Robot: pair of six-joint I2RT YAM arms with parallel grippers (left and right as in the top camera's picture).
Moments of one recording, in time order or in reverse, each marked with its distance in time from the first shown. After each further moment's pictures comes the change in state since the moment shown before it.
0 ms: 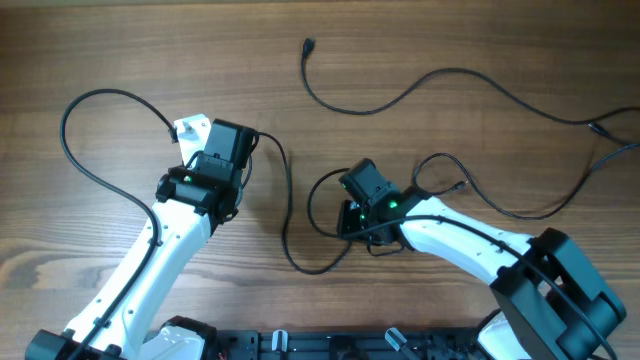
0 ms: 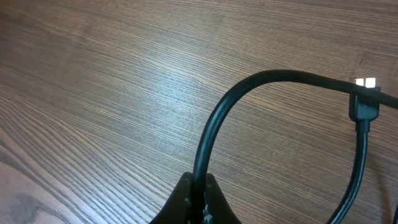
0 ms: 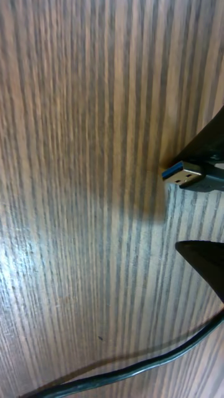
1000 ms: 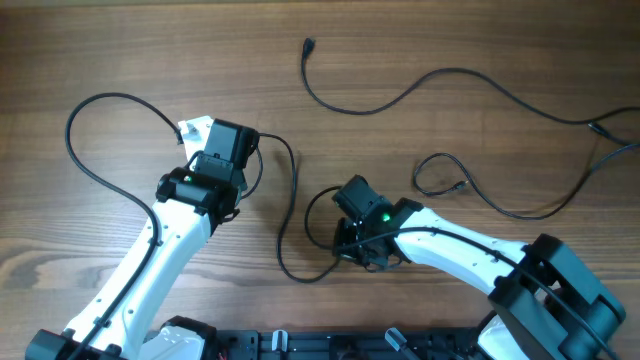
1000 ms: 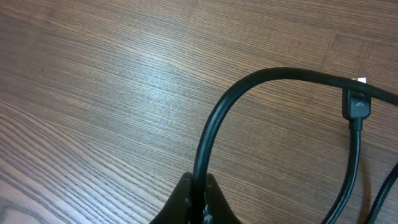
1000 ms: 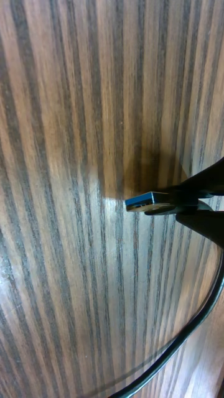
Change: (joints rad) left arm 0.000 0.001 0.000 -0.001 0.100 -0.005; right arm 0.074 -0.011 -0.034 -0.057 -0.089 0.161
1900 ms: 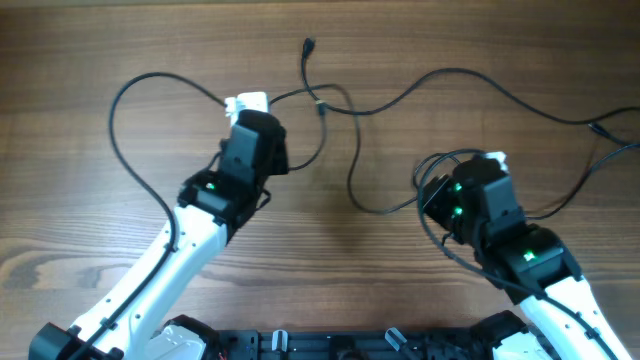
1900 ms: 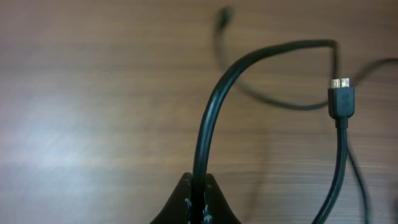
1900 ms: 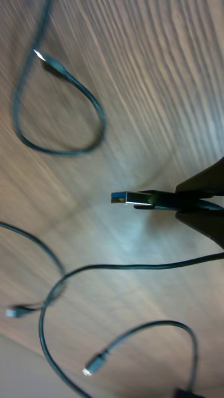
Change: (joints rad) left arm -0.151 0.000 -0.008 0.406 0.225 0.165; right arm -0.408 -0.713 0.005 -0.239 0.320 -0.008
